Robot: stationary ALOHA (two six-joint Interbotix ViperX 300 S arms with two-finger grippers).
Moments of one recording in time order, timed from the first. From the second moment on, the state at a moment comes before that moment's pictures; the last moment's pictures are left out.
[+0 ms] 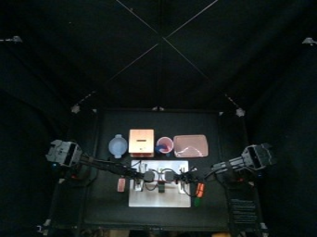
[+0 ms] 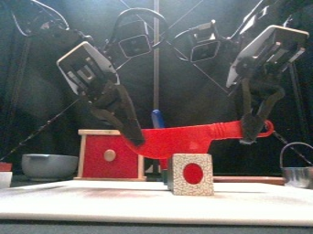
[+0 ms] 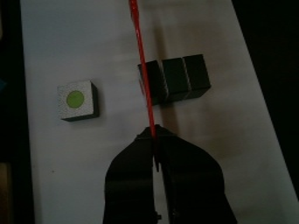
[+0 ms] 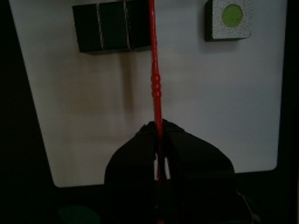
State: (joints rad) left arm -0.17 0.07 0.66 0.02 0.08 0.00; right arm 0.19 -0.06 0.62 -0.13 0.62 0.37
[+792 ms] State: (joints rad) left arm -0.20 0.09 0.63 0.02 0.12 -0.01; right arm 0.21 -0.04 0.62 -0.13 0.62 0.37
